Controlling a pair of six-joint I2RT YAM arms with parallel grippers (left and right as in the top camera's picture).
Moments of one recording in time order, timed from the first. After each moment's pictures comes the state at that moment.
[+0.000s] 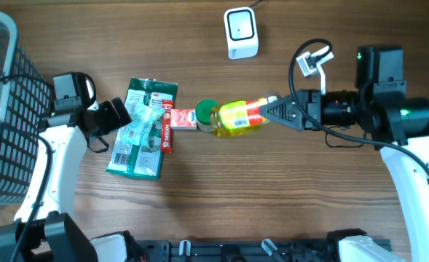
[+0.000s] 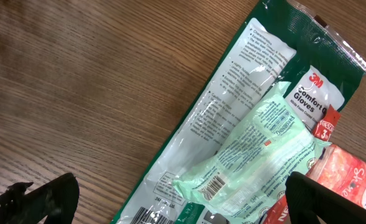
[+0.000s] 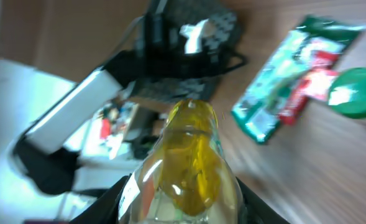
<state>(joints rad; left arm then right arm) 0.18 1.45 0.98 -0.71 0.04 -0.30 0.11 1.29 1.31 -0.95 -1.23 0.17</state>
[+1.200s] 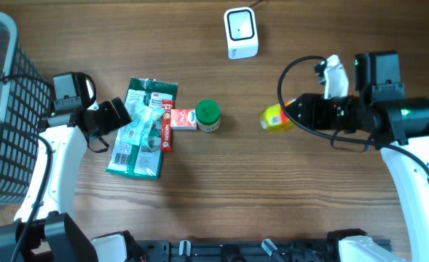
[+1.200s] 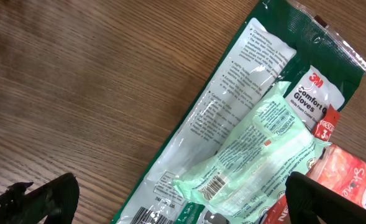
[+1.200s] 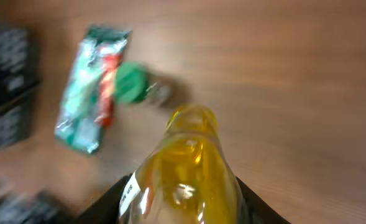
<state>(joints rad) 0.18 1.45 0.98 -0.71 0.04 -0.30 0.11 1.29 1.31 -1.06 -0.43 0.15</state>
